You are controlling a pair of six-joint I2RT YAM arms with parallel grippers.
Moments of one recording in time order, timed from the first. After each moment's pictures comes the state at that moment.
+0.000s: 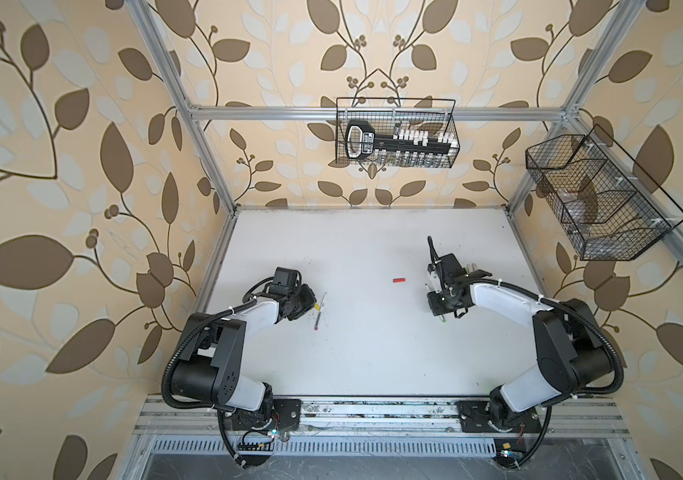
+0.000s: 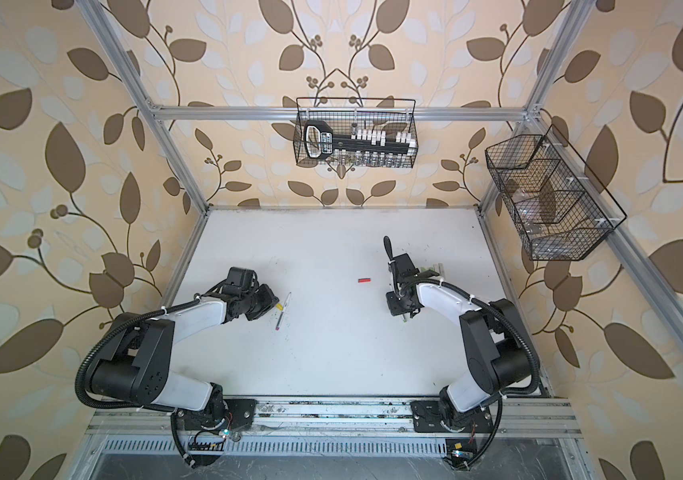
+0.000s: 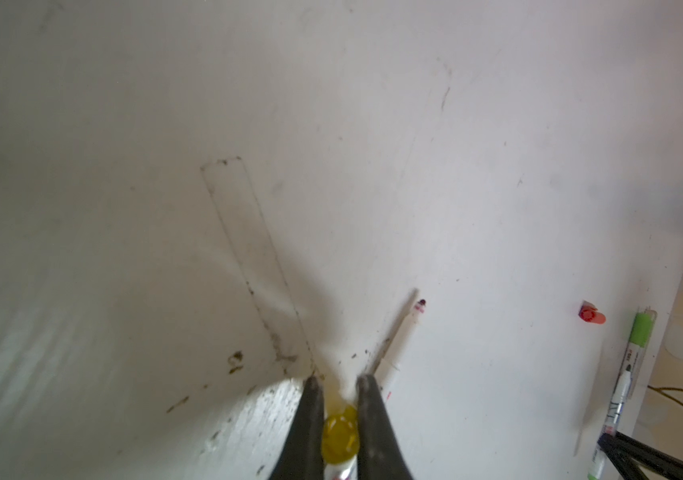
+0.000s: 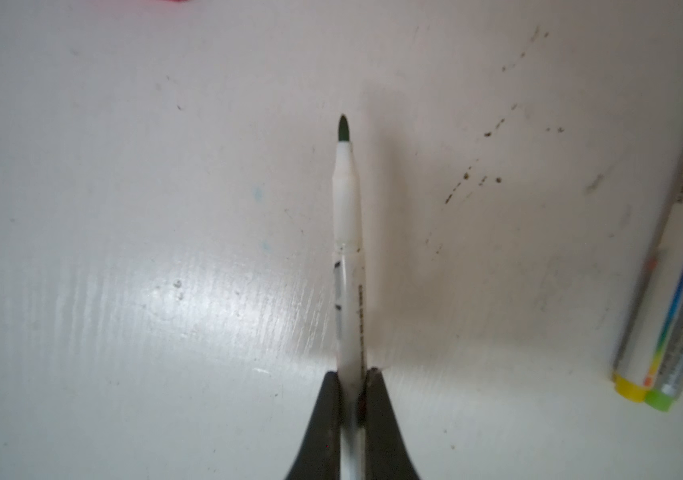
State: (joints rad) left arm -0.17 1.46 0.60 -0.11 0.25 -0.81; right arm 0.34 1.56 0.90 -0.60 0.07 0.10
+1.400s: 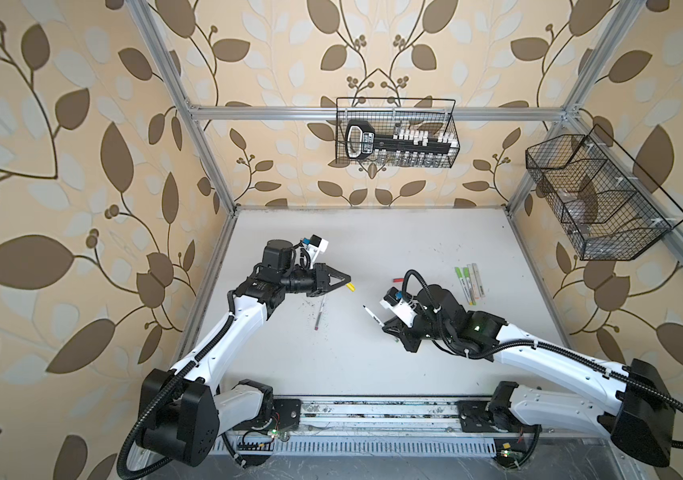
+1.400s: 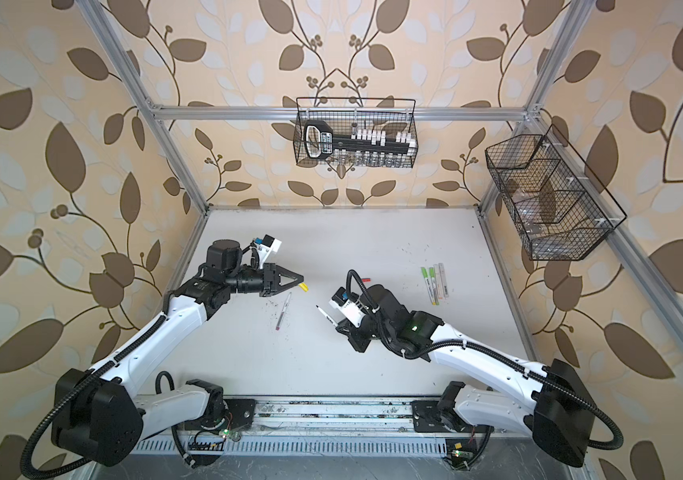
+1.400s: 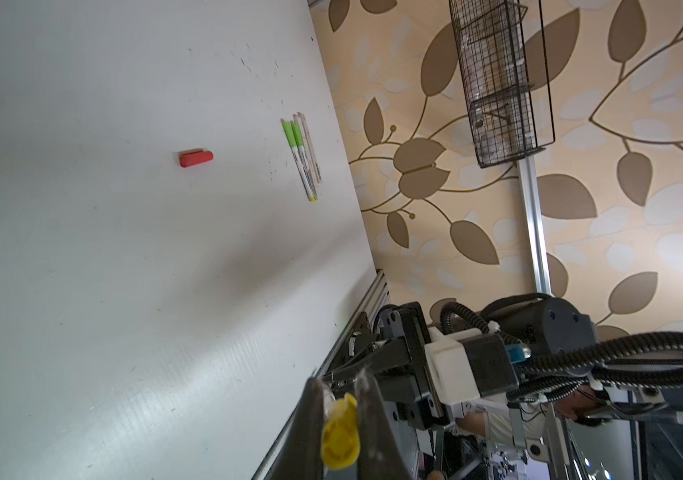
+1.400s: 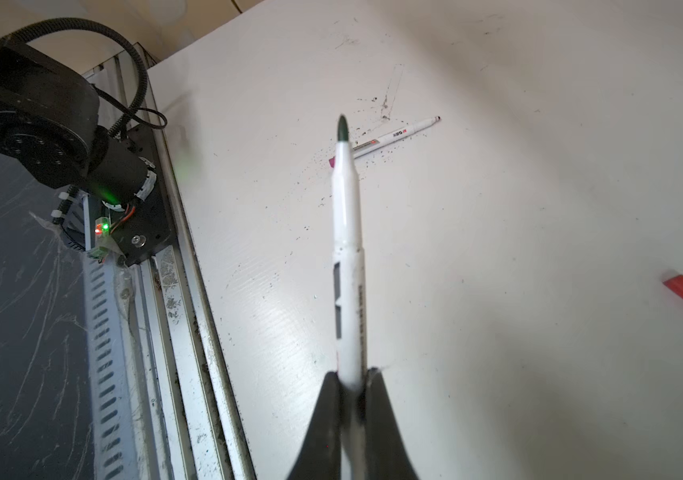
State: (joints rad) left arm -0.26 1.18 0.85 -0.23 0.99 -0.68; right arm 0.86 1.13 0.73 -0.31 -0.23 0.01
